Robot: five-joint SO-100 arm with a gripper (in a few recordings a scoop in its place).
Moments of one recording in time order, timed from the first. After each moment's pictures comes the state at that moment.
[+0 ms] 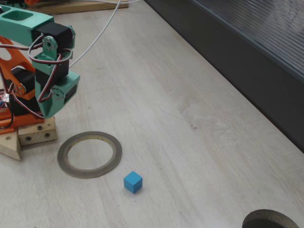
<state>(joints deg) 40.3 128.8 133.9 102.3 85.3</state>
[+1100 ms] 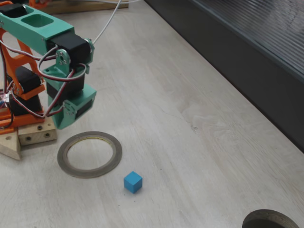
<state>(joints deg) 52.5 101.1 108.1 102.2 85.3</state>
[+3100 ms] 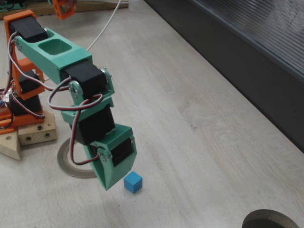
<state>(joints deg) 60.3 75.7 79.8 66.6 85.2</state>
